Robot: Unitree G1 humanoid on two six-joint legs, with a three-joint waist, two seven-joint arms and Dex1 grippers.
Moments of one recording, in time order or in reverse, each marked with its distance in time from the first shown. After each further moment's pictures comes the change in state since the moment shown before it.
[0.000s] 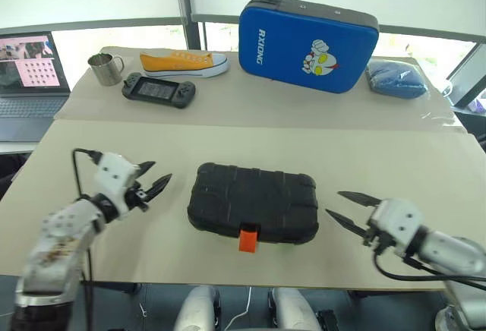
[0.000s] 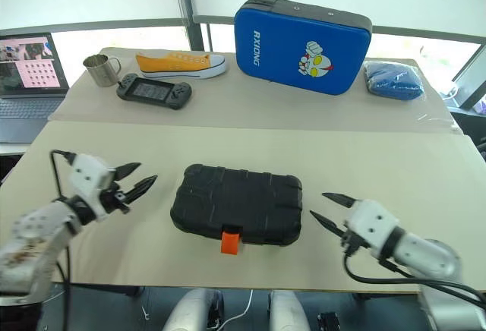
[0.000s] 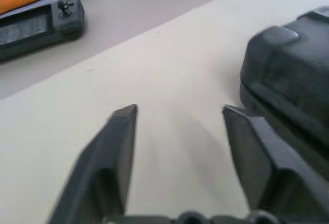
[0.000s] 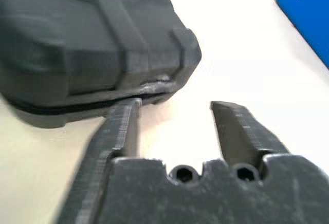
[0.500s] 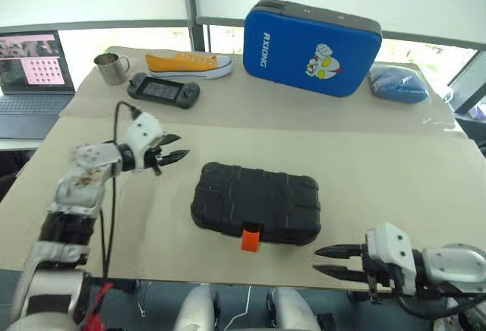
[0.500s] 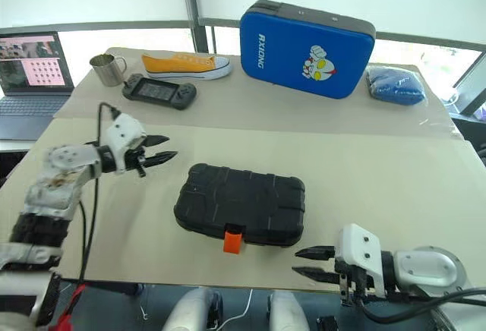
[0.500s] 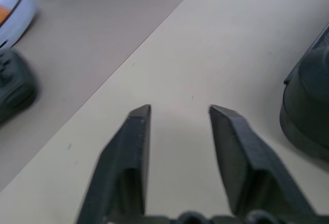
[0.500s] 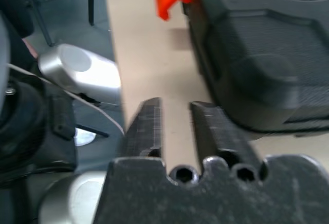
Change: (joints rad) left arm -0.710 -0.108 -0.452 0.789 0.302 -0.410 -0.259; right arm -0.044 -0.121 0.204 -0.093 0.137 0.234 0.199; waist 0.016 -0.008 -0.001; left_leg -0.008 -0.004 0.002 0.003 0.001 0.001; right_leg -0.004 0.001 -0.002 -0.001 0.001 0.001
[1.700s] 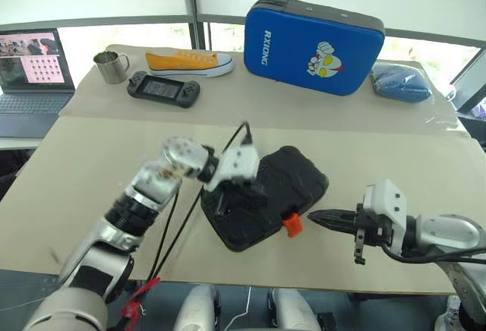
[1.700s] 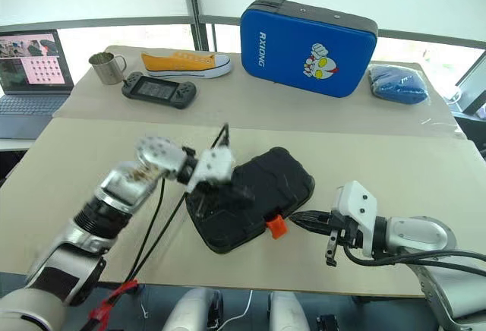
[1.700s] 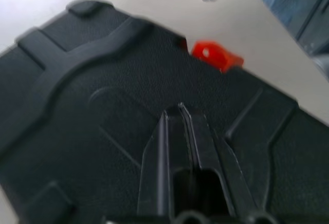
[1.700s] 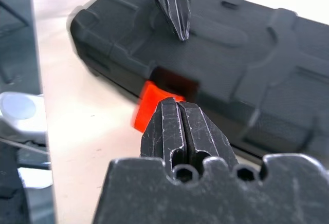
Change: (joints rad) left arm -0.103 -0.138 -0.375 -0.332 0.030 0.038 -0.339; right arm -0.183 0.082 -0.025 -0.014 0.079 0.208 -0.106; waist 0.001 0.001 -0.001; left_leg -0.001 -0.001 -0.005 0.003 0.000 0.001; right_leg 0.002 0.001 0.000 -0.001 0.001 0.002
